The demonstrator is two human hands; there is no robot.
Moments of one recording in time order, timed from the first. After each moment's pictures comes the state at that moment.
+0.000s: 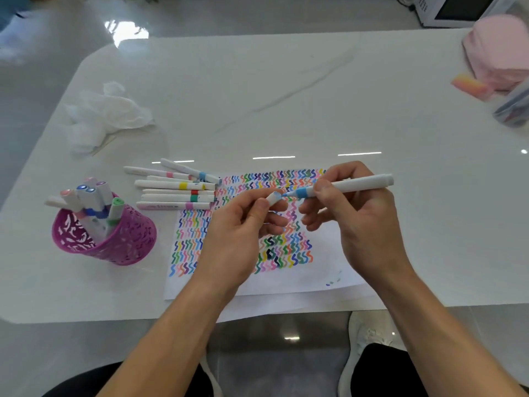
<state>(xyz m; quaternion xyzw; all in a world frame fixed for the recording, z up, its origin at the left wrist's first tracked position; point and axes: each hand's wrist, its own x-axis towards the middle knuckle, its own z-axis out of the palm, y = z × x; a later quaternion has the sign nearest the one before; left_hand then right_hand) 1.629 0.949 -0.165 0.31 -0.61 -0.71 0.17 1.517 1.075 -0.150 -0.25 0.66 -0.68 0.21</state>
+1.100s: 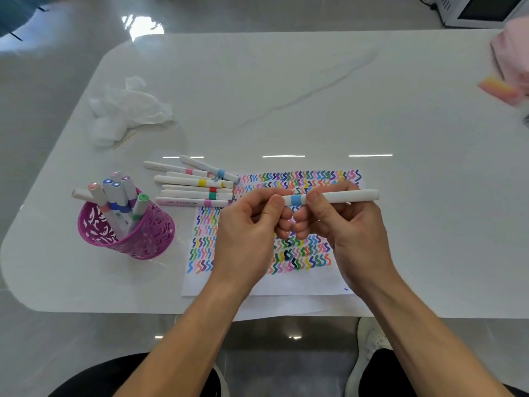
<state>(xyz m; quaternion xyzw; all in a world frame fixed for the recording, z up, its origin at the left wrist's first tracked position) 1.633 0.941 -0.172 0.32 -0.65 -0.65 0.24 1.536 1.051 -0.168 -0.18 0.59 -0.73 0.29</state>
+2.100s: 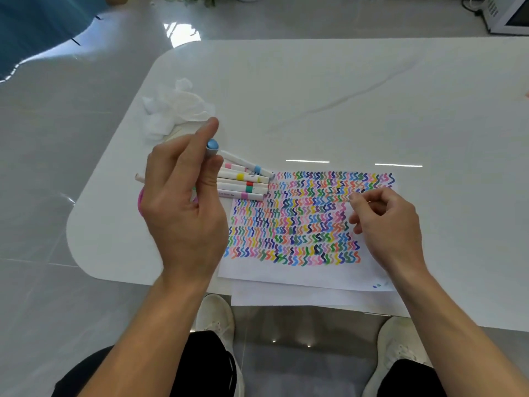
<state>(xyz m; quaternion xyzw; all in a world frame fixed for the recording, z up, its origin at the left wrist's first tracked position) 1.697 0.890 -0.127 0.28 -0.78 -0.17 0.53 1.513 1.051 -0.204 -0.17 0.84 -0.49 0.15</state>
